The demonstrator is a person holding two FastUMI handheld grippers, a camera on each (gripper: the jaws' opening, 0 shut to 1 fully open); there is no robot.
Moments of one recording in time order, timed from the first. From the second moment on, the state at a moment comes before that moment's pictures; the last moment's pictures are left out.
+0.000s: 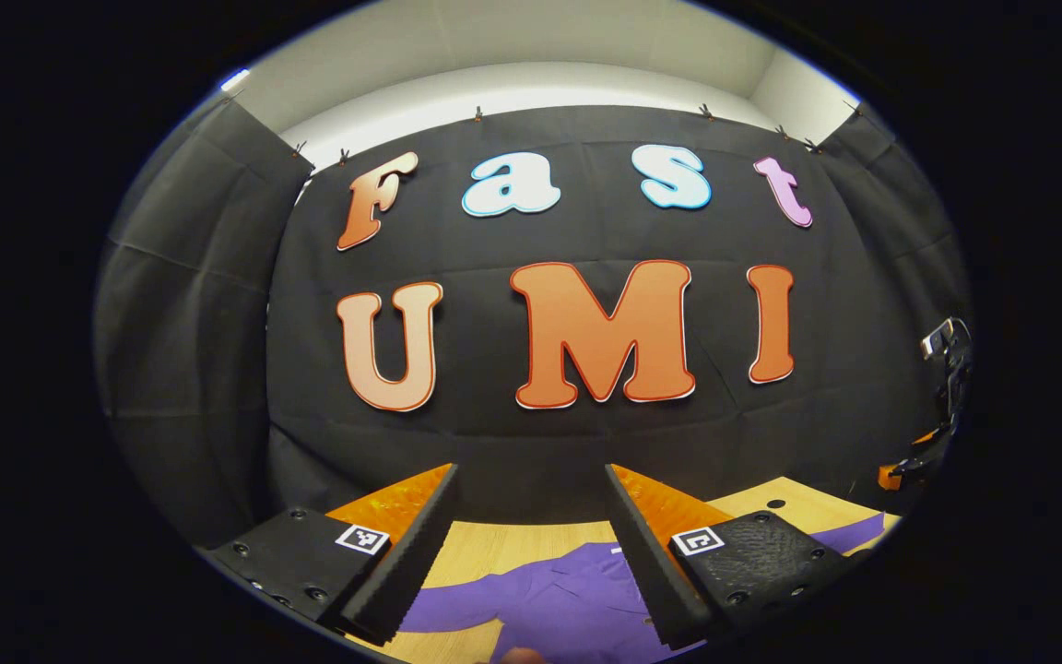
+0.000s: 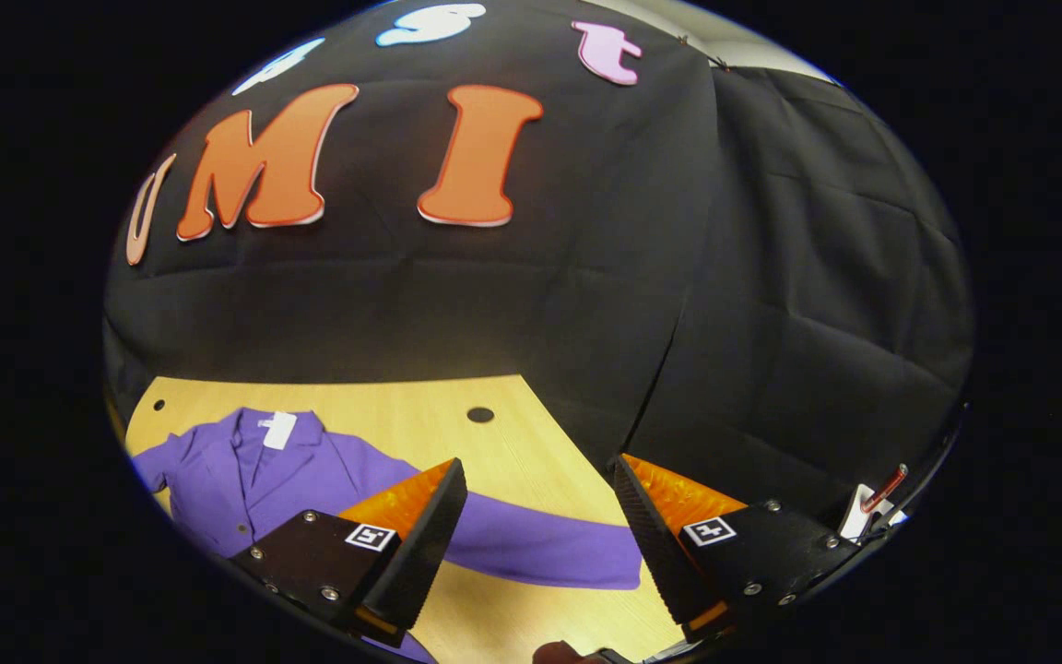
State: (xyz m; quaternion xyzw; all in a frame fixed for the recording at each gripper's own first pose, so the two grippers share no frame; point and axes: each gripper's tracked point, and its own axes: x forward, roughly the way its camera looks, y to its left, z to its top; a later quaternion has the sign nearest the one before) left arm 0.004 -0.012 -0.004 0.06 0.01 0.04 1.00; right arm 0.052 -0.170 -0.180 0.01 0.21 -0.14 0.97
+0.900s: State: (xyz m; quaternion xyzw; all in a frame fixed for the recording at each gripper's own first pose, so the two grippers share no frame) left arm -0.008 -0.036 -0.053 0.09 0.09 0.10 0.99; right arm 0.050 -0.255 -0.374 0.13 0.51 -0.14 0.84
